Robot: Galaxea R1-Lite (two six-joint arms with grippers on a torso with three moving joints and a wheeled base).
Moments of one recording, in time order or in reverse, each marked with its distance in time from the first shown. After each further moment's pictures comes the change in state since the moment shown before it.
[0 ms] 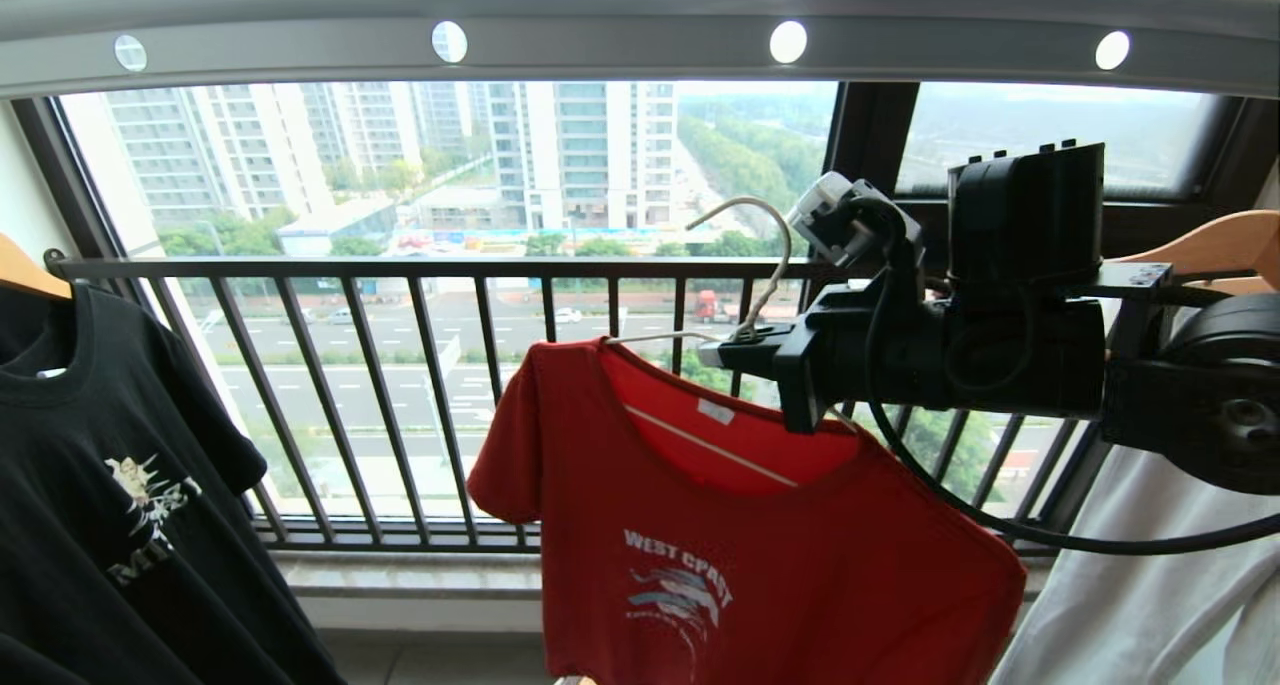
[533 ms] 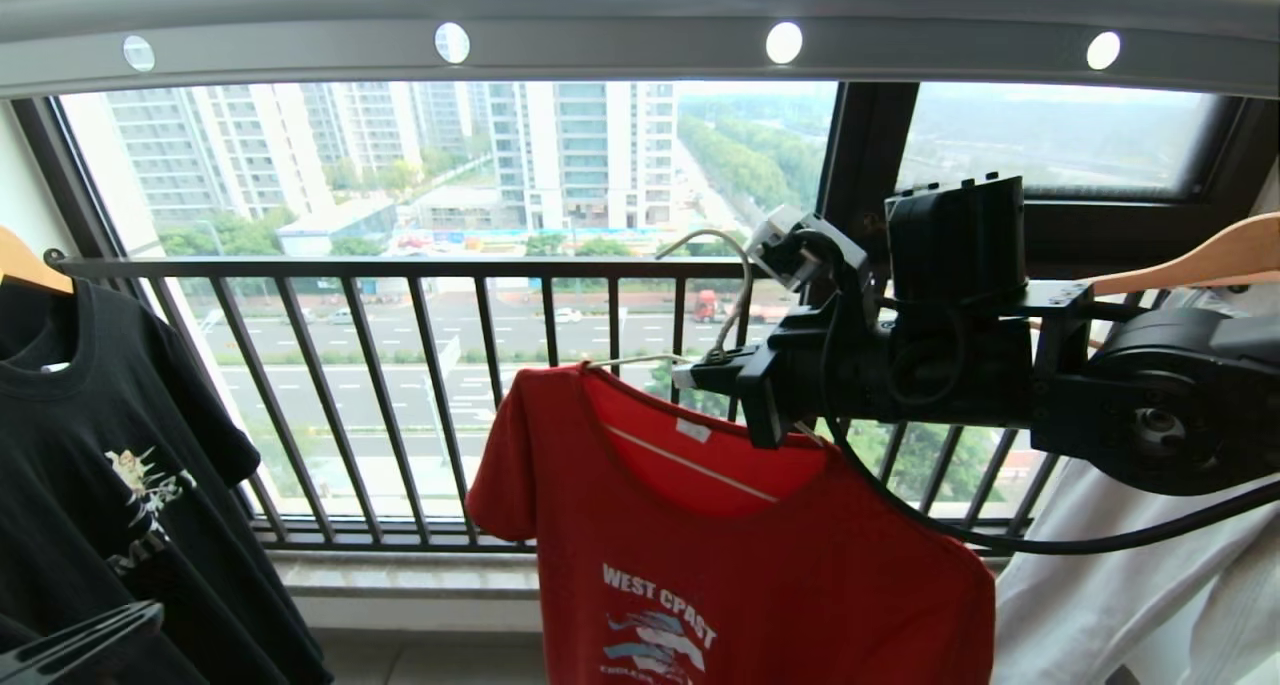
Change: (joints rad) left arm -0.195 0.670 -0.398 -0.029 -0.008 -0.020; right arm 0.027 0.074 -0.027 -0.007 -0.004 0.007
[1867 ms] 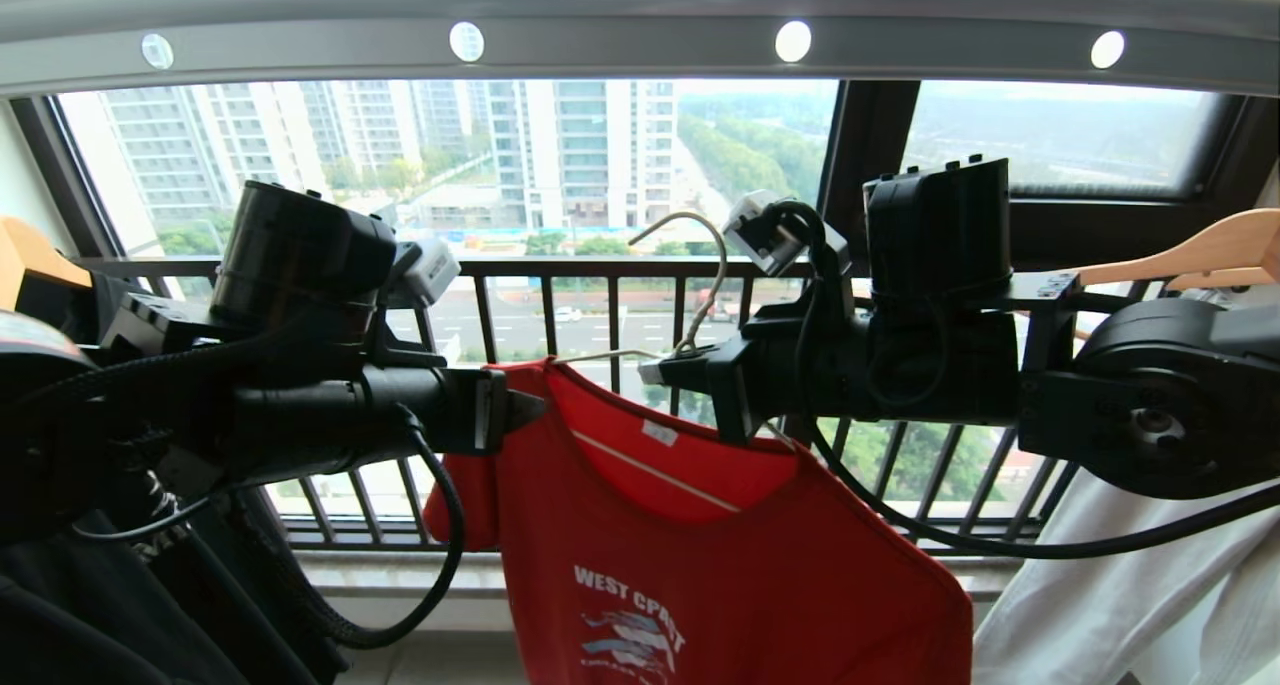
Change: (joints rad) left arm -0.347 0.848 -0.632 0.017 0.176 -0.313; right arm 0.063 0.002 -0.044 0.011 -0.008 0.128
